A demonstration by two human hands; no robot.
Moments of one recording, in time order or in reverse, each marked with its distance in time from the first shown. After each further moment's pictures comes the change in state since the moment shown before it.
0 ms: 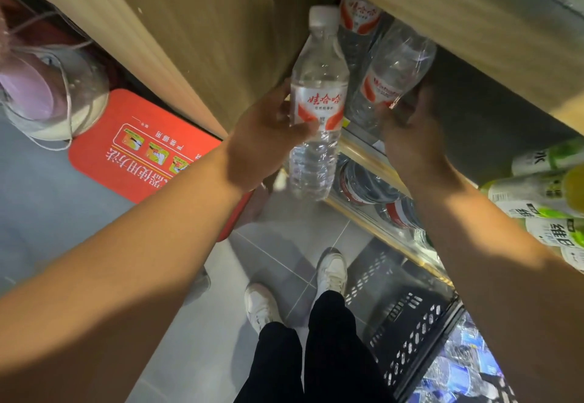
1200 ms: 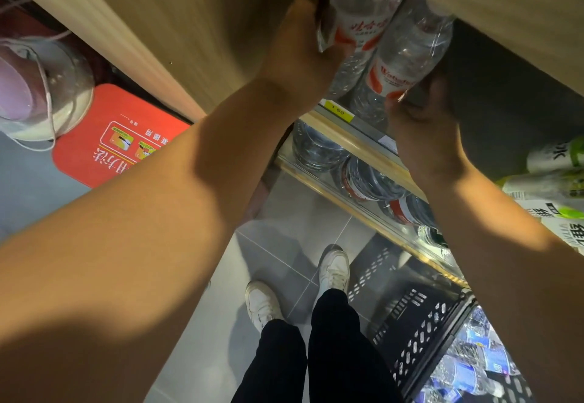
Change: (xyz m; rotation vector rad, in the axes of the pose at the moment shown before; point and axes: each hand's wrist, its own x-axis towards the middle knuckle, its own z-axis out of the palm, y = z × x) left_hand 0.077 0.023 0.021 0.190 0.129 0.292; right_hand -0.001 -0.004 -0.001 0.152 -0.066 0.001
